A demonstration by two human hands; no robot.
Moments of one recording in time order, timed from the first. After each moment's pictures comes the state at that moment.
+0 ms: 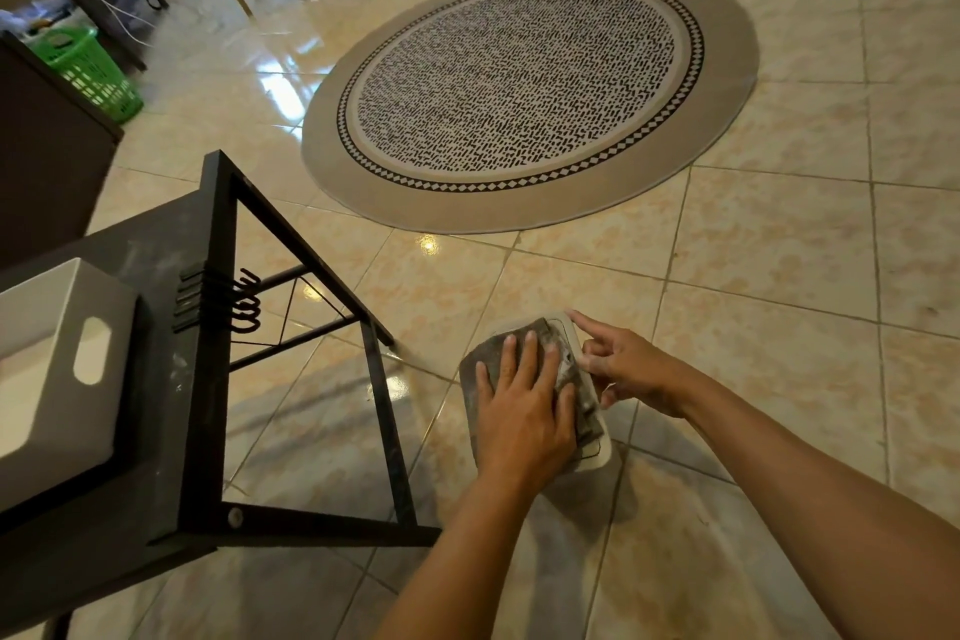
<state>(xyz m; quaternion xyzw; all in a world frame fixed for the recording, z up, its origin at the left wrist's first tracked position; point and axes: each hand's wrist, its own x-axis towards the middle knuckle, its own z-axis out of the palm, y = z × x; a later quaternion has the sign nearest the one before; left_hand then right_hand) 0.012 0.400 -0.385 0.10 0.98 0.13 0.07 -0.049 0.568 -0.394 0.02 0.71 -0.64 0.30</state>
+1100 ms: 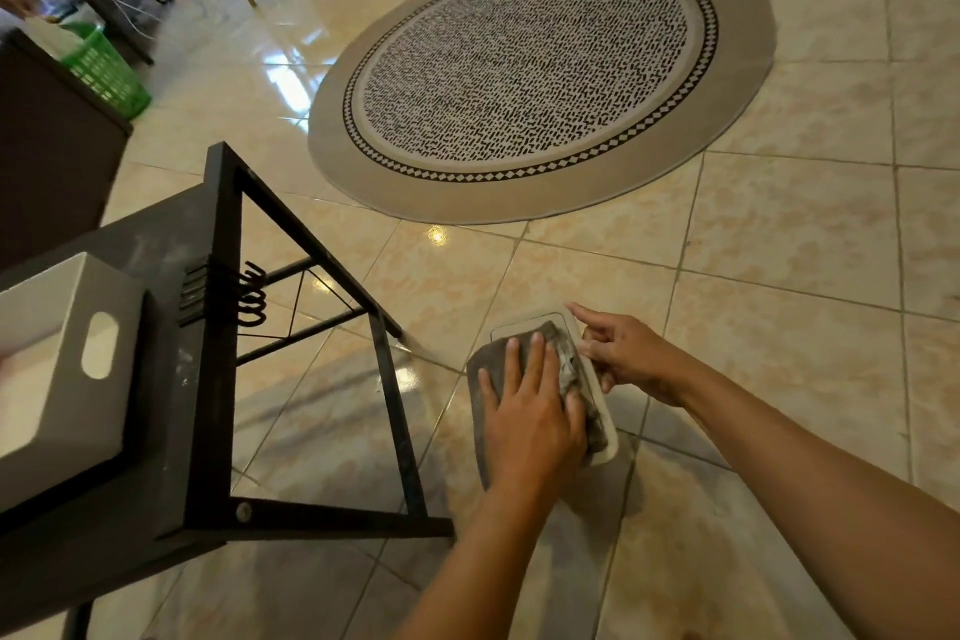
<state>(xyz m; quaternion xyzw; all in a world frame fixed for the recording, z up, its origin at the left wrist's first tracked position) 0.024 0.401 -0.392 0.07 0.99 0.12 0.06 -0.053 0.556 -0.393 0.02 0.72 -0.63 0.27</state>
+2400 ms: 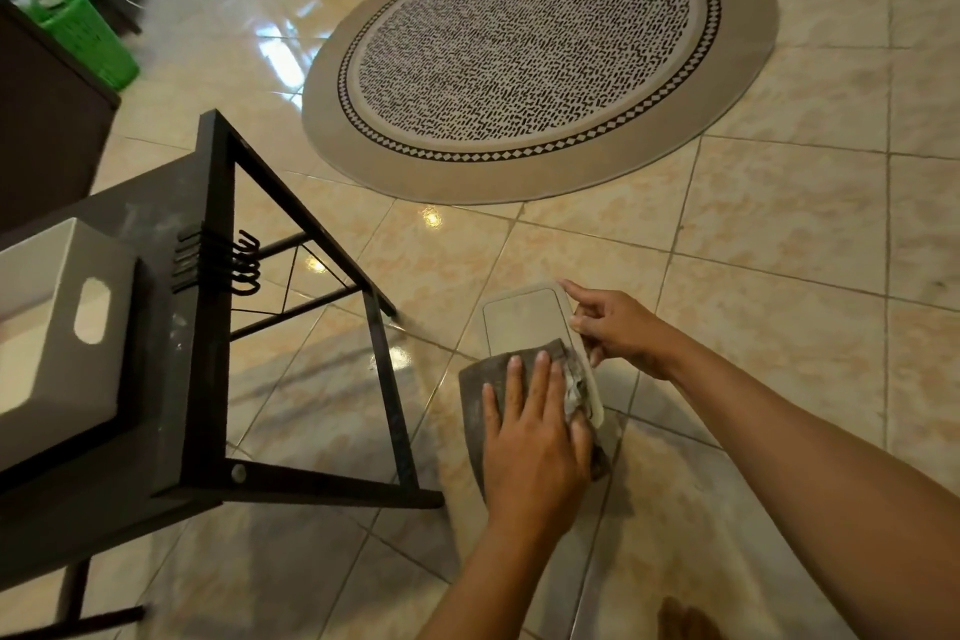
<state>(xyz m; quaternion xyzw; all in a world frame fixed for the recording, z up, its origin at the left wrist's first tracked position) 0.075 0.407 -0.393 0.07 0.99 0.10 0.04 -0.058 0.555 -0.399 0.02 0.73 -0.63 0.27</state>
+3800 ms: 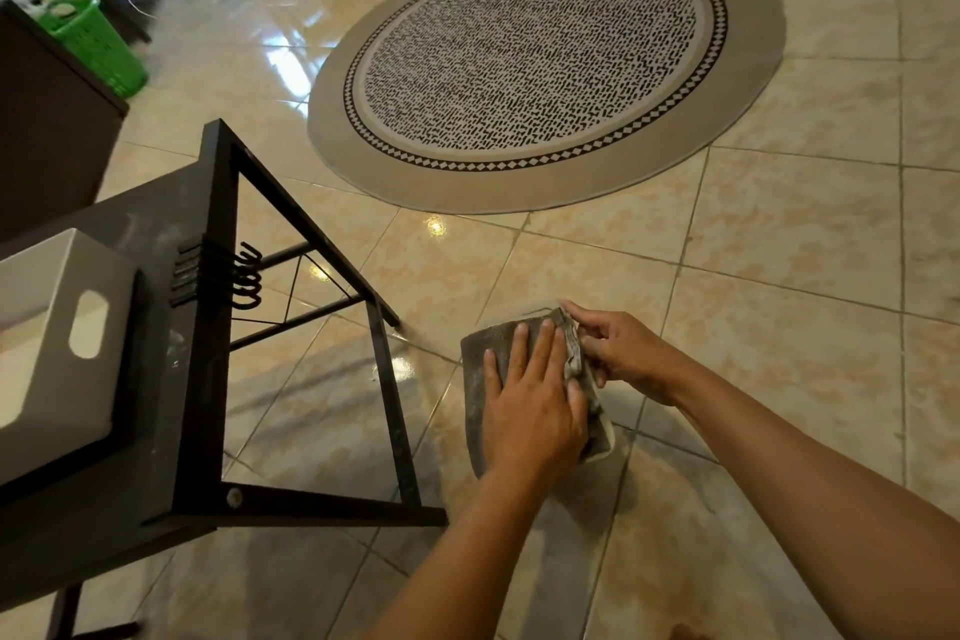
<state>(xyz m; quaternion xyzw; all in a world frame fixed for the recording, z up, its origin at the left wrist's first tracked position) 0.018 0.403 -0.395 0.09 0.99 0.10 0.06 -0.054 0.549 -0.401 0.01 0.73 -0.63 0.27</state>
